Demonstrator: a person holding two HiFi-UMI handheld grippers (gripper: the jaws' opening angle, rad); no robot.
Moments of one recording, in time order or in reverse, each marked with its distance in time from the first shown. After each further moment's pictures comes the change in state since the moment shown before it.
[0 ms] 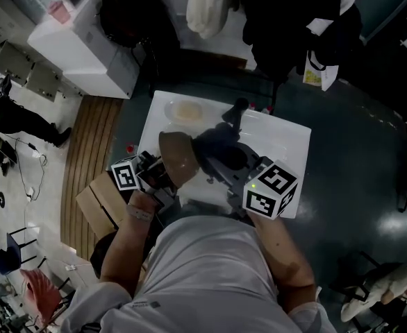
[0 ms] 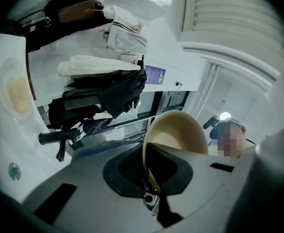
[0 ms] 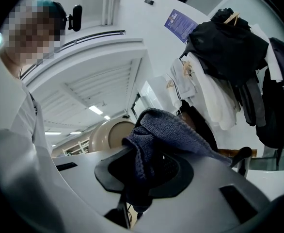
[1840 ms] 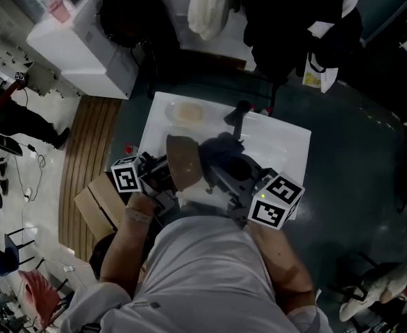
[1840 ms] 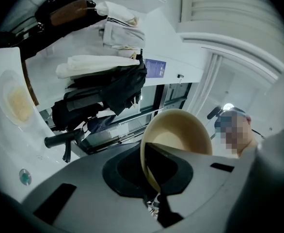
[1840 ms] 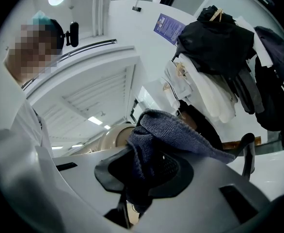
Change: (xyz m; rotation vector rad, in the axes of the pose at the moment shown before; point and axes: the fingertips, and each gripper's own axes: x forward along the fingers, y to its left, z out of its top) left arm 0.001 0.000 -0.001 0.053 0.081 0.070; right arm -0.006 0.012 0.000 0.128 -0.071 0.008
